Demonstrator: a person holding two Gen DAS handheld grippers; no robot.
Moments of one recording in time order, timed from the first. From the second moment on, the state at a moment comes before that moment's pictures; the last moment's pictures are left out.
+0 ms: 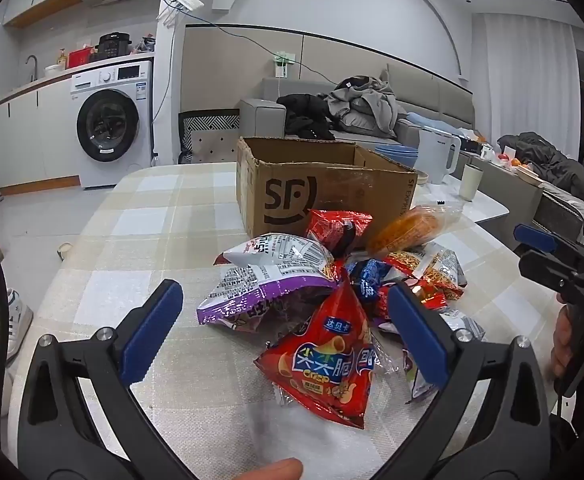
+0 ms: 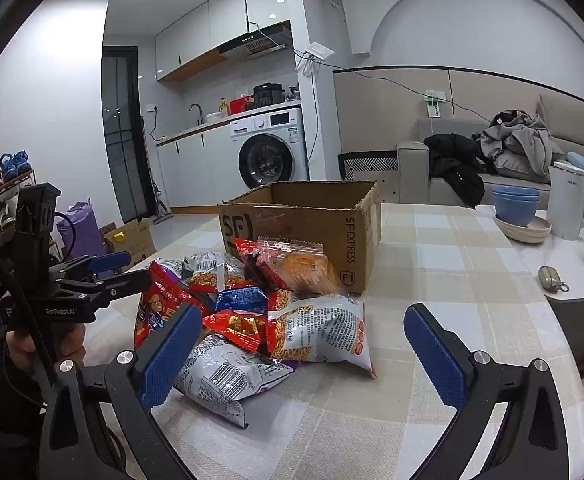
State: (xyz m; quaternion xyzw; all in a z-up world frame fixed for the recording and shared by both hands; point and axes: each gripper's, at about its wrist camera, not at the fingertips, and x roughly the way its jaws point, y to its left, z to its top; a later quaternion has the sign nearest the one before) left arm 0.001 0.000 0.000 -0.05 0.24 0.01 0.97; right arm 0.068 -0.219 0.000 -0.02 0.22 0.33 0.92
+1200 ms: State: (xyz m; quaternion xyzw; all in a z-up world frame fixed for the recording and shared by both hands) left arm -0.001 0.002 -0.002 -0.05 0.24 0.01 0.97; right arm 0.070 -0.220 -0.001 -0.03 0.22 0.32 0.92
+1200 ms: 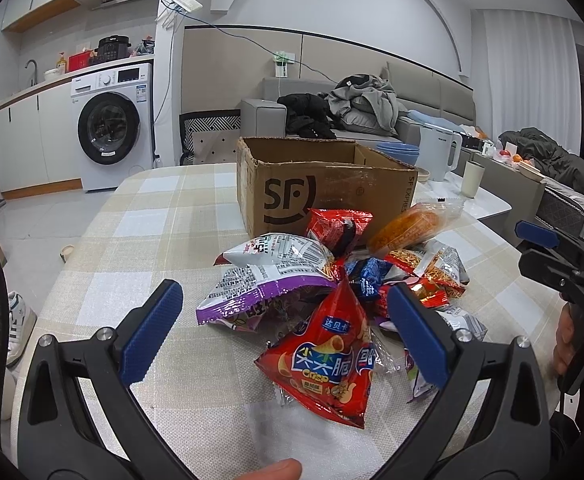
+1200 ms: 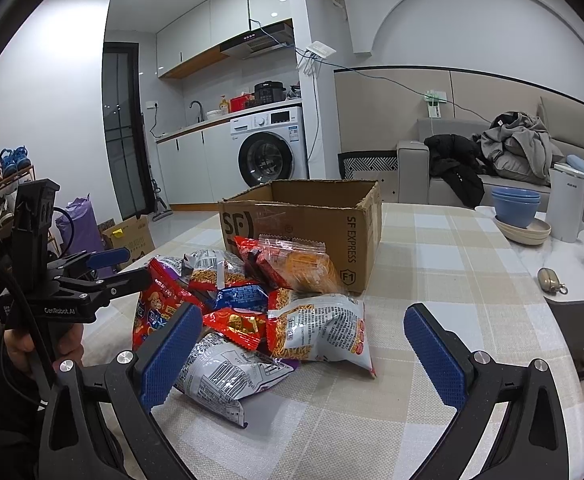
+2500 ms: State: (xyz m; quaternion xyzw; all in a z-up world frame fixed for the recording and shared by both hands) left arm 0.003 -0.002 -0.006 -0.04 0.24 0.01 0.97; right arm 0.073 -0.219 -0.008 -0.03 0.24 0.31 0.92
